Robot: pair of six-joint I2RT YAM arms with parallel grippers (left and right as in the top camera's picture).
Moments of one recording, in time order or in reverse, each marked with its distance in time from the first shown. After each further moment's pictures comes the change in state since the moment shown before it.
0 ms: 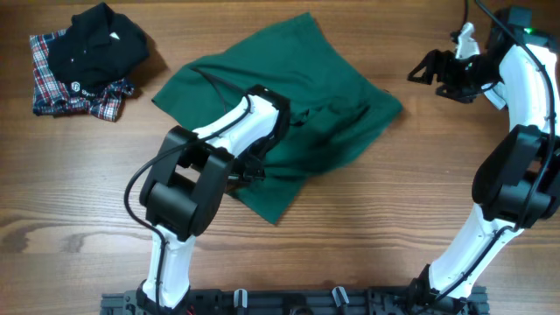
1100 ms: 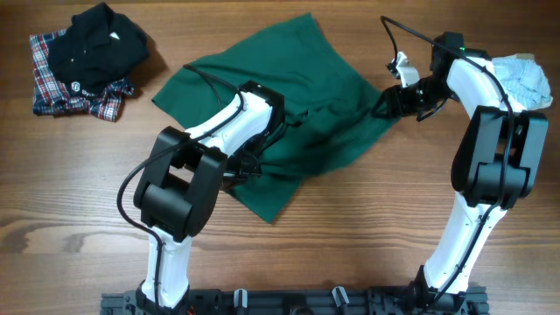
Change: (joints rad) left arm 0.025 -0.016 0.000 0.008 -0.001 0.019; right arm 0.140 0.111 -0.178 0.151 0.013 -0.327
